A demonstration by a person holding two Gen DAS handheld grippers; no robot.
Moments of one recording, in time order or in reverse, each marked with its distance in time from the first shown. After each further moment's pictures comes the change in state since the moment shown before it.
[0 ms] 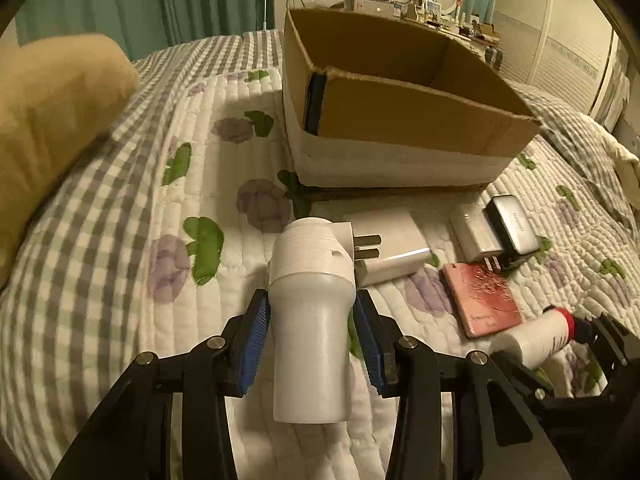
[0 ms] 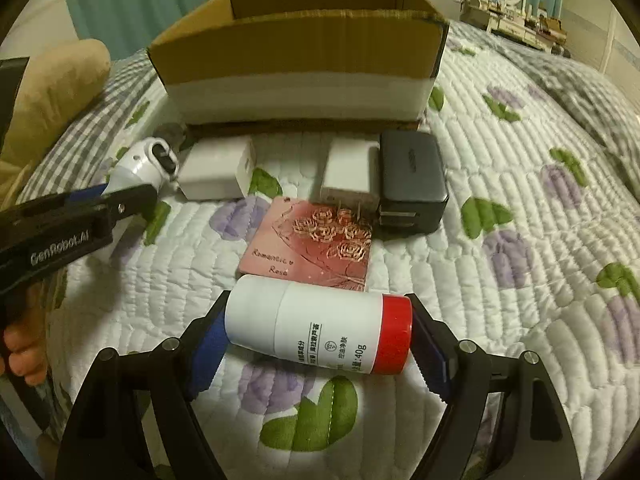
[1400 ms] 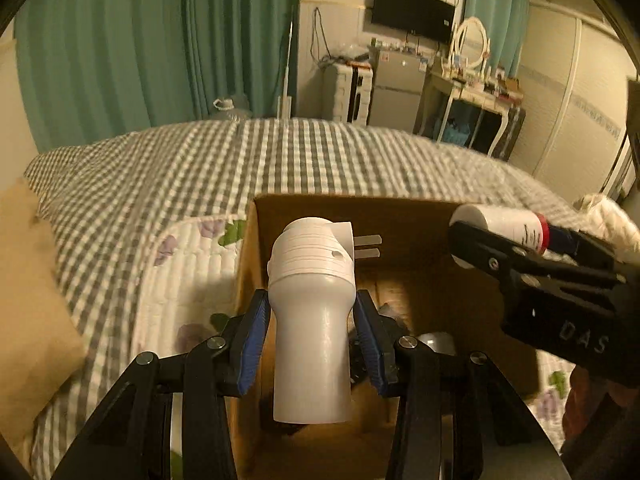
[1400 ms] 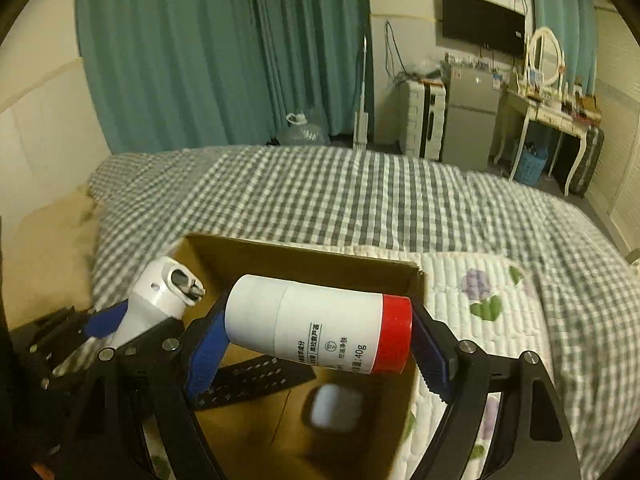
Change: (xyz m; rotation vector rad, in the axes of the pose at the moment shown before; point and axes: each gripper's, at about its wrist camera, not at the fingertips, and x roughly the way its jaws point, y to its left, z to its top) left arm 0.041 -0.024 0.187 -0.093 -0.131 0.045; right arm 0.001 -0.044 0.275 -0.111 -0.241 0.114
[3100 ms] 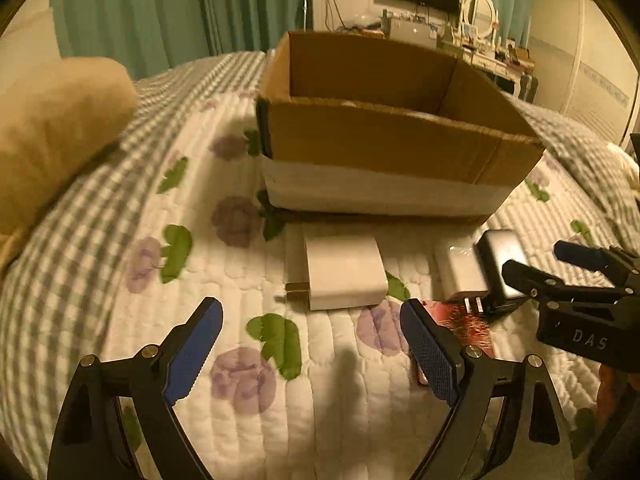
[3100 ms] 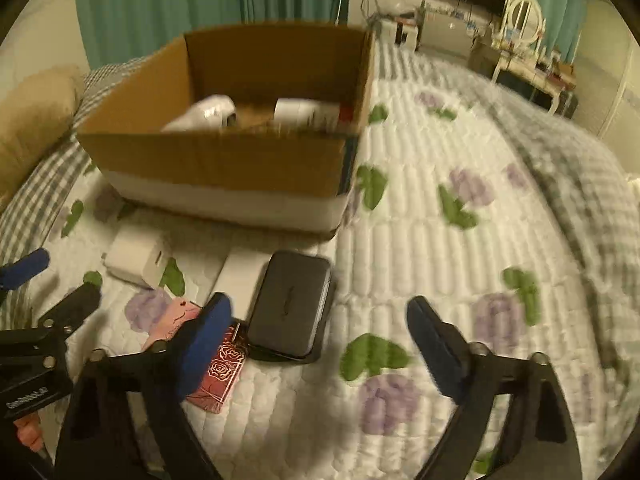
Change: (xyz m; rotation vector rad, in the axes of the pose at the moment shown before) left arm -0.049 -0.003 -0.176 0.000 0.071 0.080; right arm -0.031 -0.006 -0.193 -0.008 0.211 -0.120
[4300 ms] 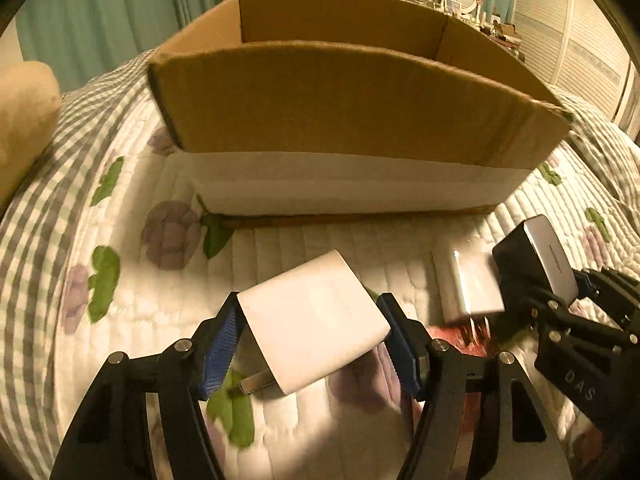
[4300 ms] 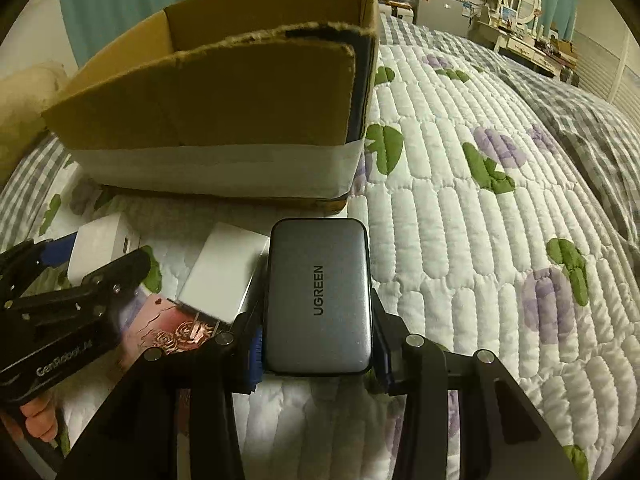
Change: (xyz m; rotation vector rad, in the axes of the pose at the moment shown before) left arm 0.047 -0.018 0.020 0.058 0.066 -0.051; right arm 0.031 0.003 -0.012 0.037 0.011 0.004
